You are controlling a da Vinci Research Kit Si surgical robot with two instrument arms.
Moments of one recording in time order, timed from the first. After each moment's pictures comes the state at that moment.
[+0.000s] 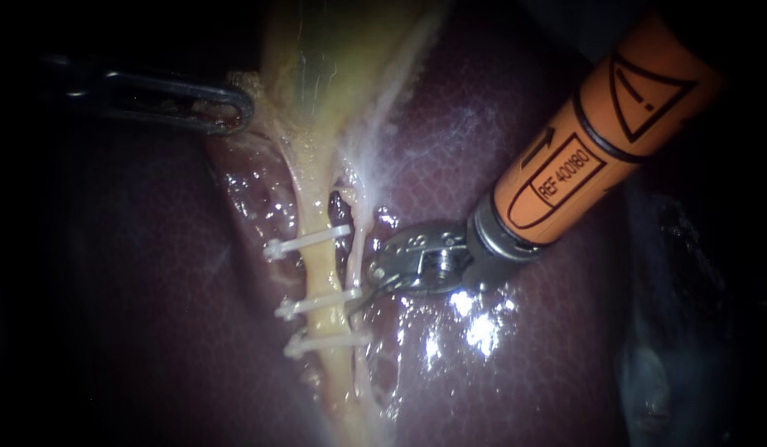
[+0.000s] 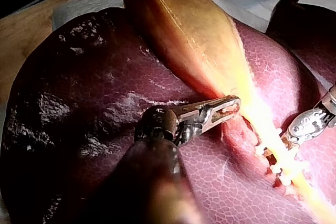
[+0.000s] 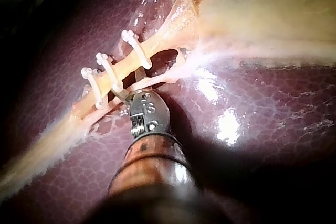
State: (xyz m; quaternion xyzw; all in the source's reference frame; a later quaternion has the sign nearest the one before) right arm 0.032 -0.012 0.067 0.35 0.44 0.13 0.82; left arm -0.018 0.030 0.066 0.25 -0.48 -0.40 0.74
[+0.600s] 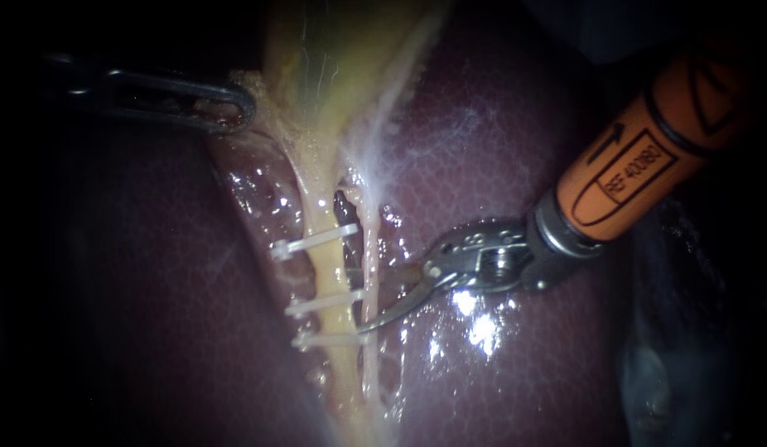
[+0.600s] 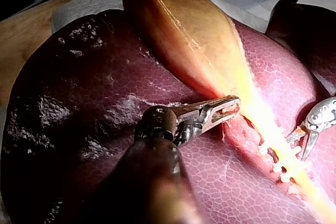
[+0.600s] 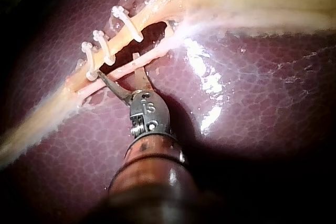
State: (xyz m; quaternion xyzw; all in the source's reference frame) right arm 0.024 -0.011 0.065 0.35 0.43 0.13 0.82; left arm -0.018 0.030 0.066 0.25 -0.47 -0.39 0.75
